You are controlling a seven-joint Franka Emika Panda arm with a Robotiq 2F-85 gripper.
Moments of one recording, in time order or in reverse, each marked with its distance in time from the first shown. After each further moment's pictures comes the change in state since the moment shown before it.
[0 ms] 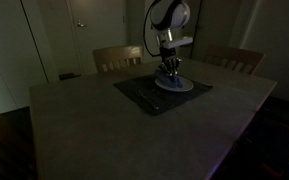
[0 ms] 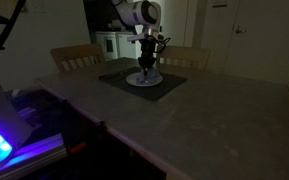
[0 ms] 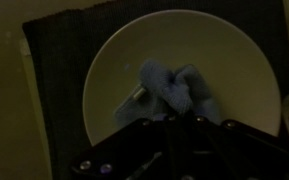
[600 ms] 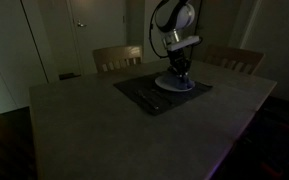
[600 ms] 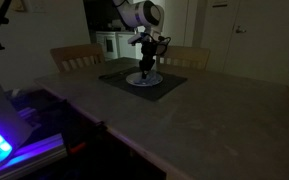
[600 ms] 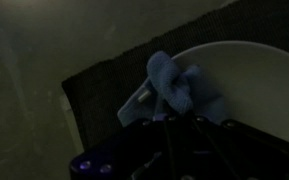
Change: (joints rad) arm 0.007 -0.019 -0.044 -0.048 -0.012 -0.102 0.167
